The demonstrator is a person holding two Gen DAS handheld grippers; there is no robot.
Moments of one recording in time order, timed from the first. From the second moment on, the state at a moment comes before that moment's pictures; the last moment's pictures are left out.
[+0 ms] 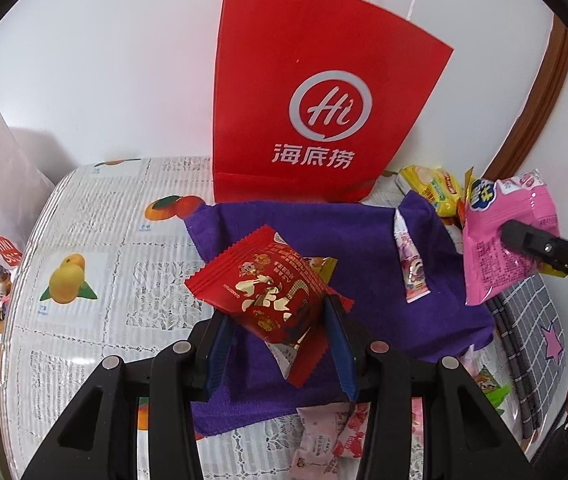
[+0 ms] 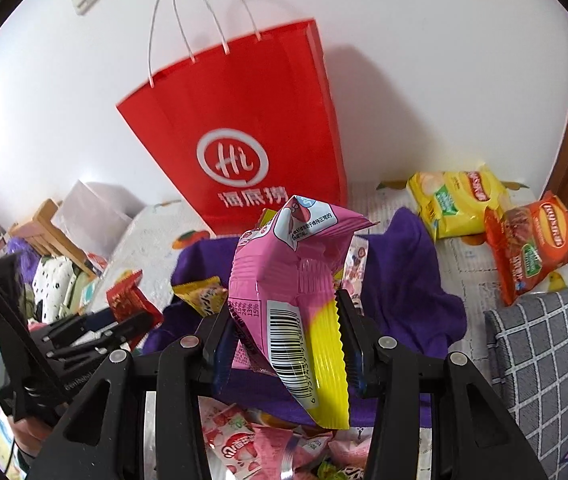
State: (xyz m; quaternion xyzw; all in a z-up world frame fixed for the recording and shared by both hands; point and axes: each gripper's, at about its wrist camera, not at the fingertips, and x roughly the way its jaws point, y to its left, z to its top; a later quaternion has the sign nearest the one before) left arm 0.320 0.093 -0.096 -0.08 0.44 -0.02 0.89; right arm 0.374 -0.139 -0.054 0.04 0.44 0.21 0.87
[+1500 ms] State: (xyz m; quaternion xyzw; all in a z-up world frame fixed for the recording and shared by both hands) left arm 0.311 0.080 -0.123 -0.10 0.51 -0.05 0.85; right arm 0.386 -0.158 -0.096 -0.02 0.51 0.16 0.85
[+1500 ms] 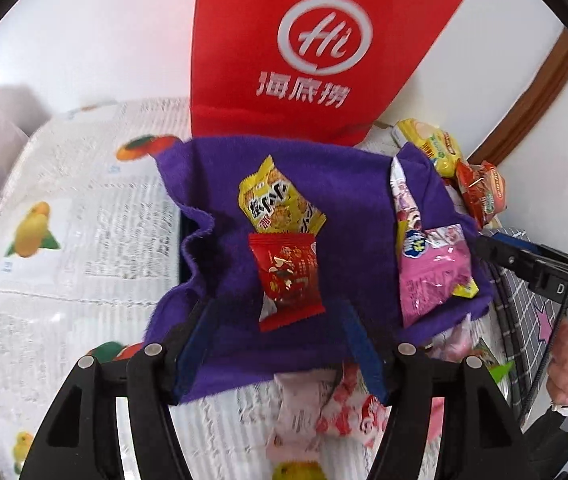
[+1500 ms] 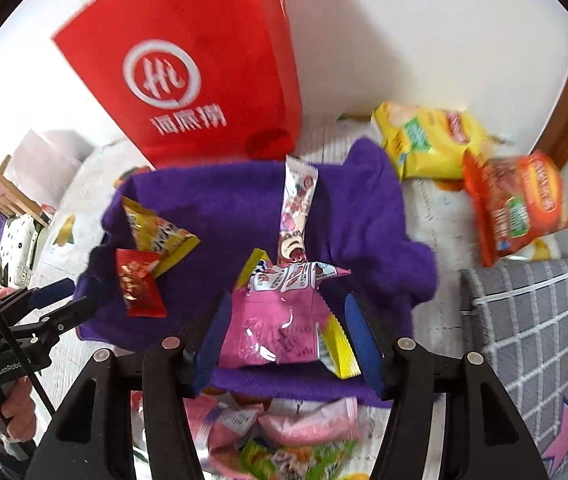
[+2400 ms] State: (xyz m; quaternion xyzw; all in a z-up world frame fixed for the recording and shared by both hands) left arm 0.174 0.077 -0.058 -0.11 0.41 -0.05 0.90; right arm 0.210 -0.219 -0.072 0.06 0.41 0.13 0.90
